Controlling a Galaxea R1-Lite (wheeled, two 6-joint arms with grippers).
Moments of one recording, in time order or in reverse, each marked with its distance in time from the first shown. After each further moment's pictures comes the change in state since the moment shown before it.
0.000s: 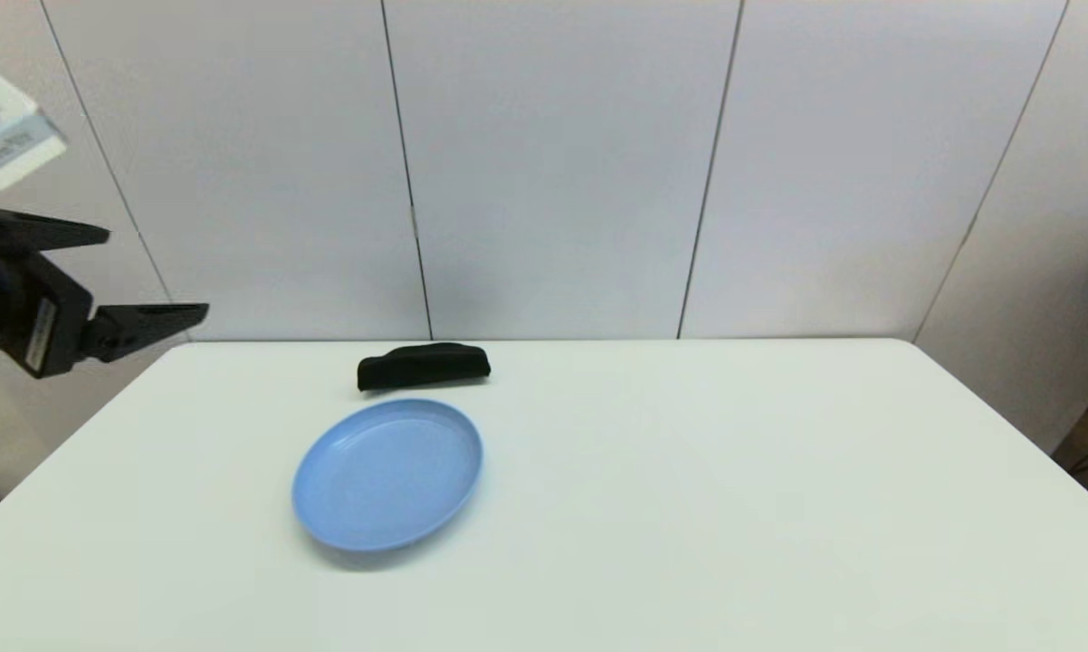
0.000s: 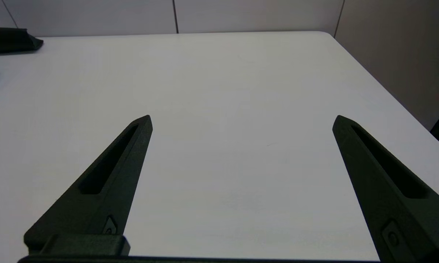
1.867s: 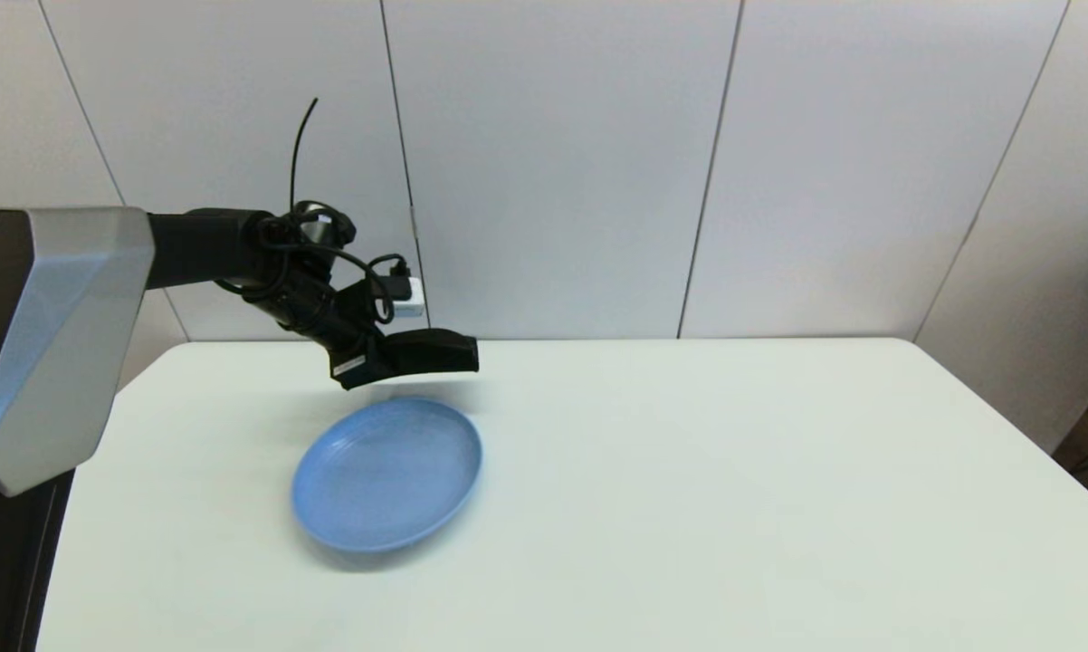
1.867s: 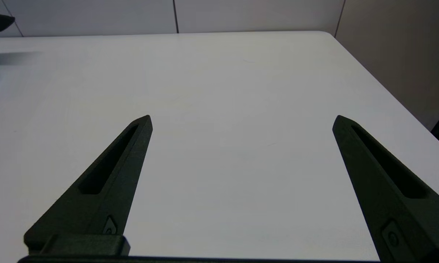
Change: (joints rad) left arm -0.085 1.078 -0.875 0.425 -0.088 0.604; right arm 0.000 0.000 0.000 0.000 0.000 0.000
